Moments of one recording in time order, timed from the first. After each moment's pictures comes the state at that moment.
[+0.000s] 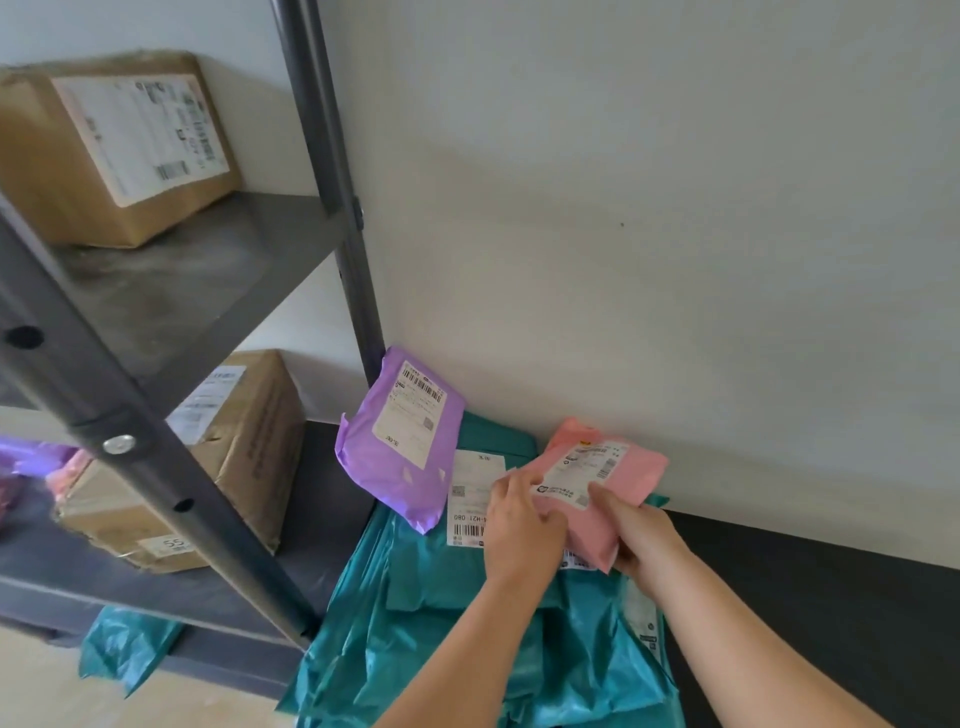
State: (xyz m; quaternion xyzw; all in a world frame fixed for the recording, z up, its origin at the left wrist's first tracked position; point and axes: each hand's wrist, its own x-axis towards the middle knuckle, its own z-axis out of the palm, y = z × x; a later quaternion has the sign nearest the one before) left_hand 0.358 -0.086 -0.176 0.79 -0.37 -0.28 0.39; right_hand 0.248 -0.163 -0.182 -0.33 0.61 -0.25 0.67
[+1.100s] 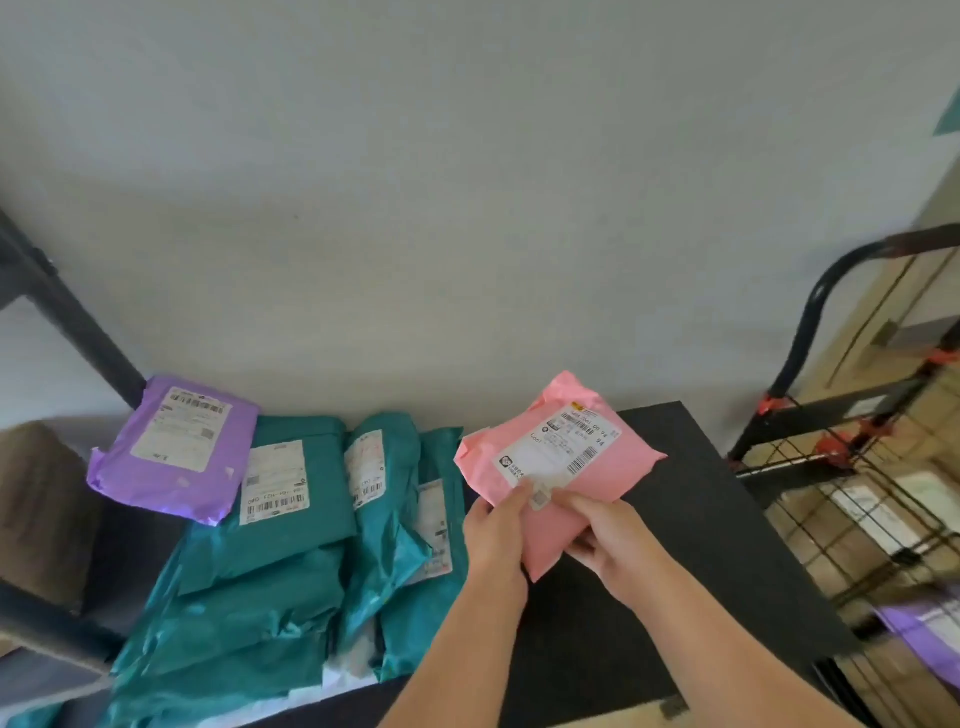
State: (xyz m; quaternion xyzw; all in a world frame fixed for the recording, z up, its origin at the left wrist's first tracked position) left_hand 0.137 -0.053 -0.175 0.62 -0.10 -0.57 0.53; right_hand 0.019 -0.065 -0.171 -0.22 0.54 -0.41 0.70
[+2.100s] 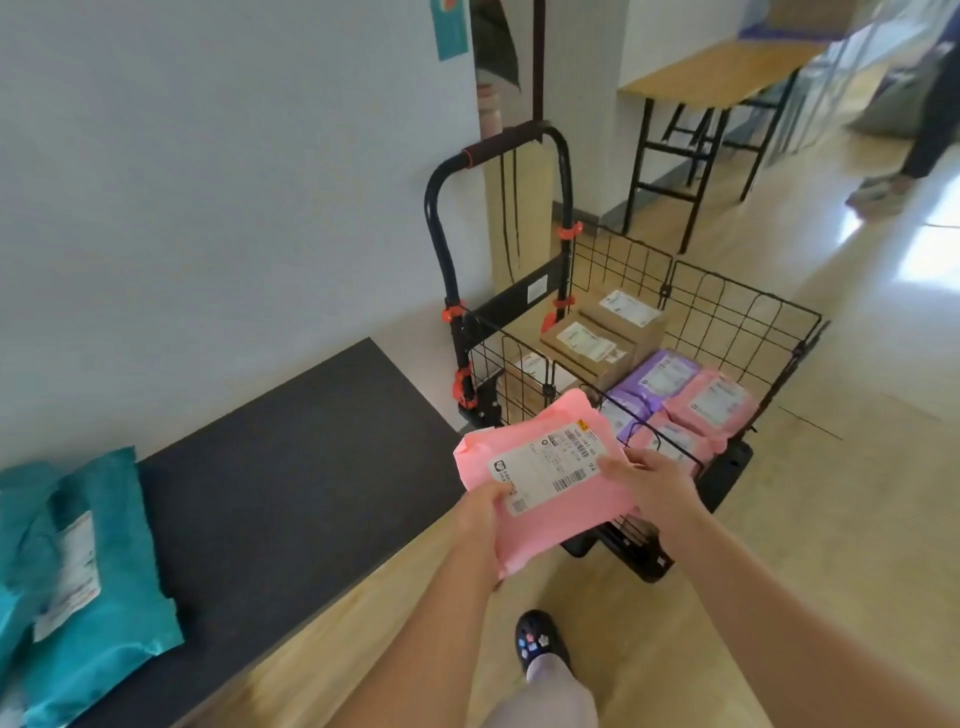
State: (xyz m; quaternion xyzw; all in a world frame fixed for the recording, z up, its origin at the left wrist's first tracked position) left_hand -0.209 0.071 -0.221 0.61 -0.22 -0.73 0.23; right_hand -0.388 0.128 -0.219 -0.20 0.77 -0.44 0.41
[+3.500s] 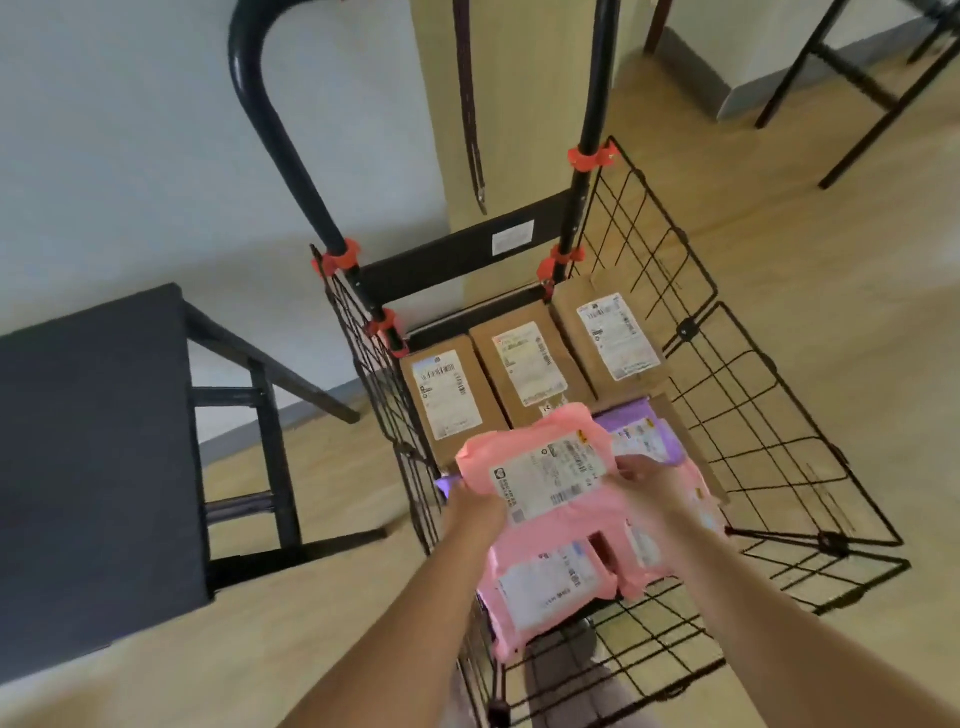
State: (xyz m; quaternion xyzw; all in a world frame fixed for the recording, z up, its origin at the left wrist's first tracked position) left_hand -0.547 -0.119 -0.351 0.79 -0.22 -0.57 0.10; right_hand -0.735 -0.116 -0.352 -0.33 0.81 -0.11 0.48
